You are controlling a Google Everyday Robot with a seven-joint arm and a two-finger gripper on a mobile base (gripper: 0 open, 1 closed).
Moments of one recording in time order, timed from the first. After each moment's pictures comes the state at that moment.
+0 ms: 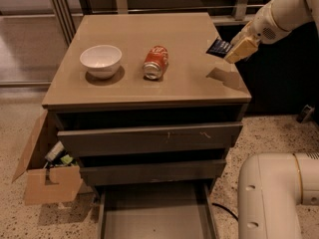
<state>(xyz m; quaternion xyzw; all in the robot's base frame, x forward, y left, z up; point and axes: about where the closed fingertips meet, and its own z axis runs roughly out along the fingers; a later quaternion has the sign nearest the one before) 0.703 -0.254 0.908 -0.50 0.79 0.02 0.35</state>
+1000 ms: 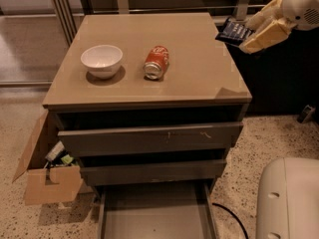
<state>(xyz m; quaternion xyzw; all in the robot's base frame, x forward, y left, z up) 0.610 -0.242 0.998 -0.54 0.74 0.04 0.41</state>
